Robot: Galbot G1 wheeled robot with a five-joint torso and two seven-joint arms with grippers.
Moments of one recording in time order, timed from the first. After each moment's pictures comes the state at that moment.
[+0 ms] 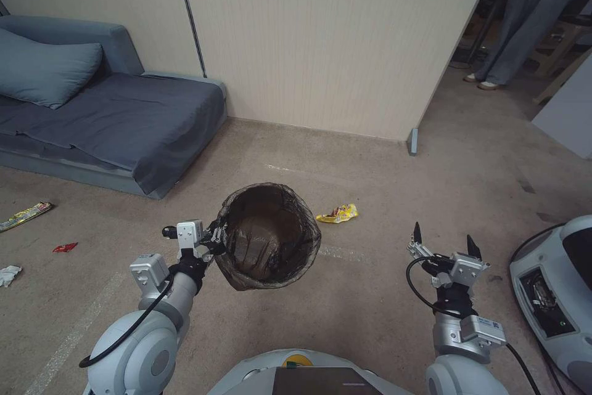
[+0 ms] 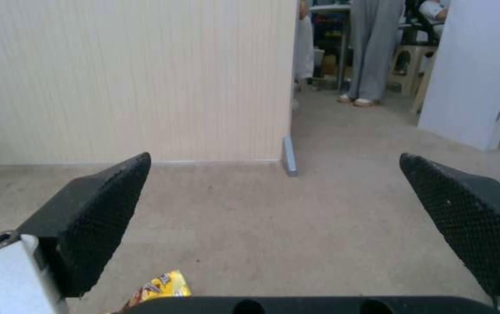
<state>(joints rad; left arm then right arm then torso) 1.68 -1.34 -0.54 -2.48 -0.57 0.56 -0.20 -1.85 1.61 0.69 2.28 0.06 0.13 0.18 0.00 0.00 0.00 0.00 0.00</state>
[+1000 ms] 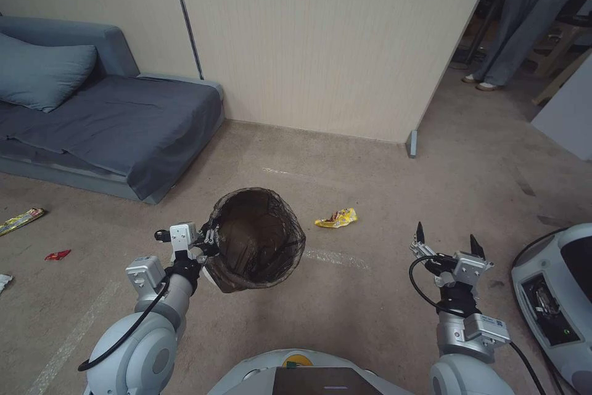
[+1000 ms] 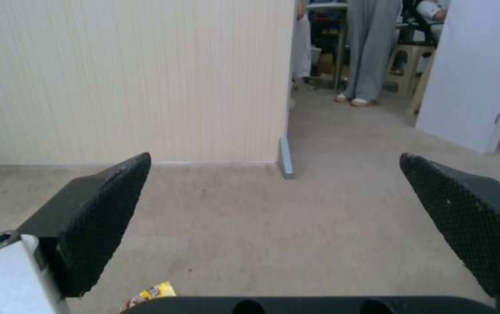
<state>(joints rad) 1.70 -1.39 -0.57 -2.47 -0.52 0.55 -0.20 -1.84 1.61 0.72 2.28 0.06 0.11 0.17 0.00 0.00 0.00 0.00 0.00</state>
